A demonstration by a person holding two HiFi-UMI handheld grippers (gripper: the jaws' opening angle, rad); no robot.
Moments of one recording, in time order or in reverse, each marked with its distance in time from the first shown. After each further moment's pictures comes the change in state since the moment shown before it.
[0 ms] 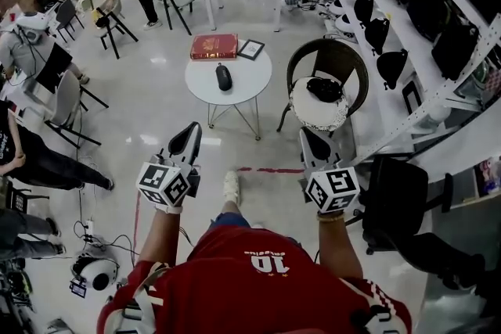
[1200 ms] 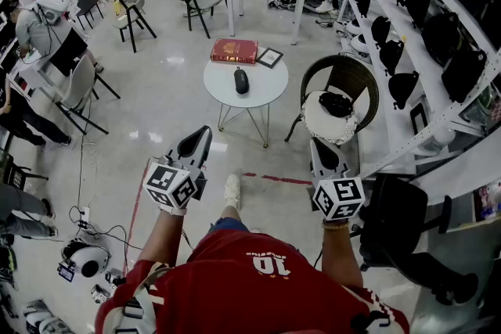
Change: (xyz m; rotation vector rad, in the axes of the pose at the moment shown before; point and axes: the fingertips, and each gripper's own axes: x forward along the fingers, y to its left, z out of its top) left arm -0.049 -0.004 0.005 0.027 -0.035 0.027; right arm -0.013 0.028 -0.007 -0.054 0.033 0.022
